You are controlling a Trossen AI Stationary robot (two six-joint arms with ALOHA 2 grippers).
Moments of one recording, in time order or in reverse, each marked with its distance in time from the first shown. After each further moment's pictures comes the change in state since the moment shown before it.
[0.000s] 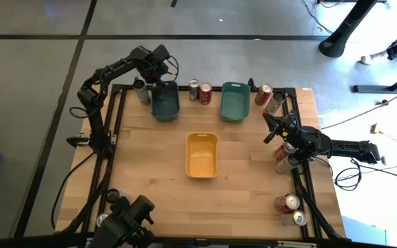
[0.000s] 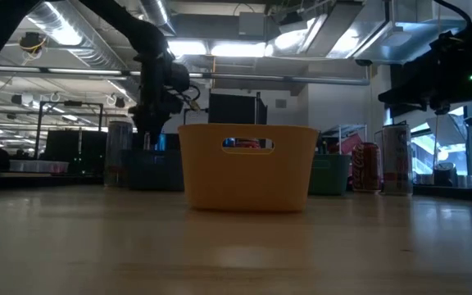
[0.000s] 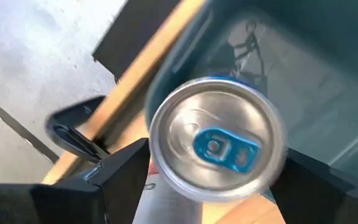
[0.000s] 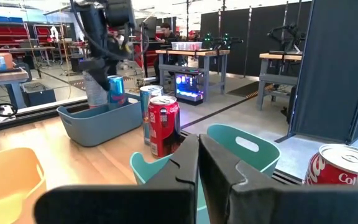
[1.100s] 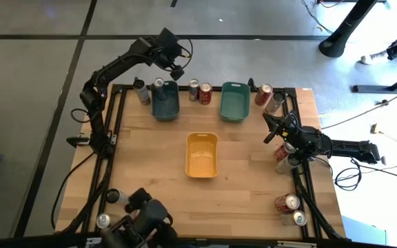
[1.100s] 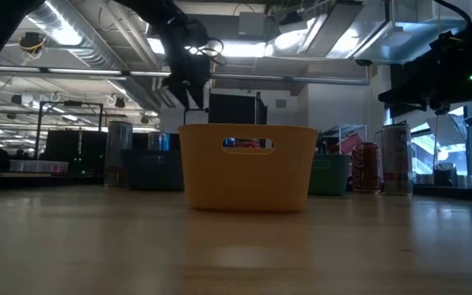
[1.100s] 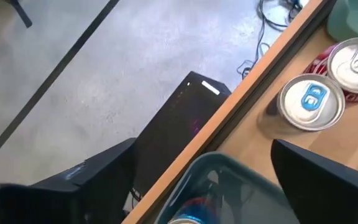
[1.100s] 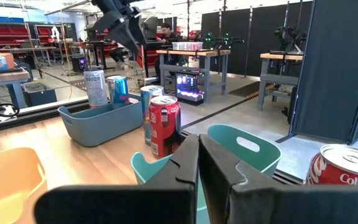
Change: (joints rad) left arm -0.121 -0.001 0.261 0.186 -0.001 -0.009; right arm 0.000 0.000 0.000 0.000 -0.003 0.000
